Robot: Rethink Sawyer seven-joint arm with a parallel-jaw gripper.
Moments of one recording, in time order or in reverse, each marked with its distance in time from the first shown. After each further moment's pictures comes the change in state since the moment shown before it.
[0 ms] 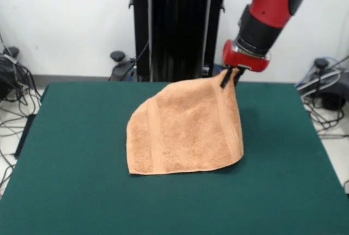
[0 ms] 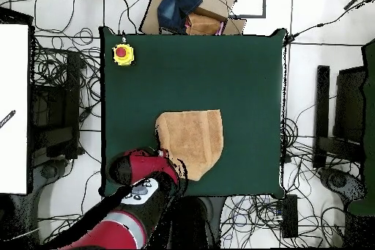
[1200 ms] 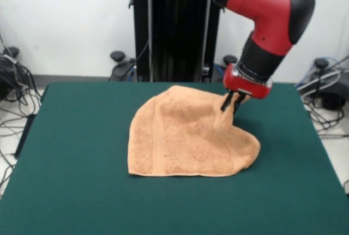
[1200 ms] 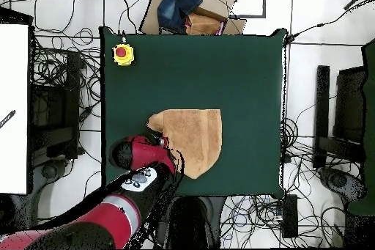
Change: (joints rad) arm 0.028 0.126 -0.037 -0.111 0.219 -0.016 0.000
